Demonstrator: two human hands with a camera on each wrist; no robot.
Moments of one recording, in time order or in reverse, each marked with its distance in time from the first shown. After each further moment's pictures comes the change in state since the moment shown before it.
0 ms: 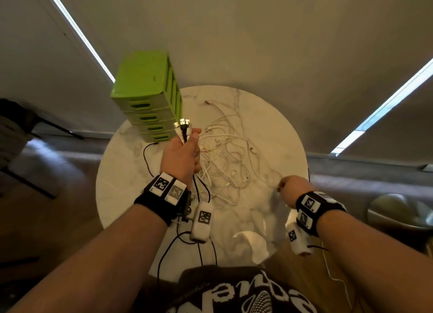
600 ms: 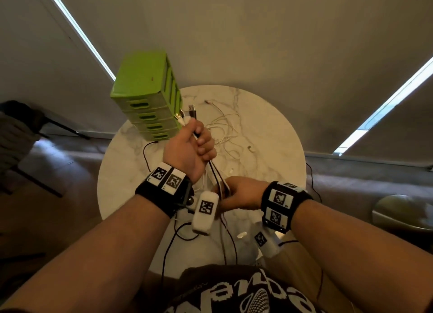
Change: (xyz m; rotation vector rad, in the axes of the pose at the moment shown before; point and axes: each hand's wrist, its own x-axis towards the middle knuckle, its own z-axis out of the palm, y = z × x) left_hand -0.019 0.018 0.032 -0.399 -0.335 -0.133; right_hand -0.064 -0.099 -0.021 0.397 -0.531 -0.793
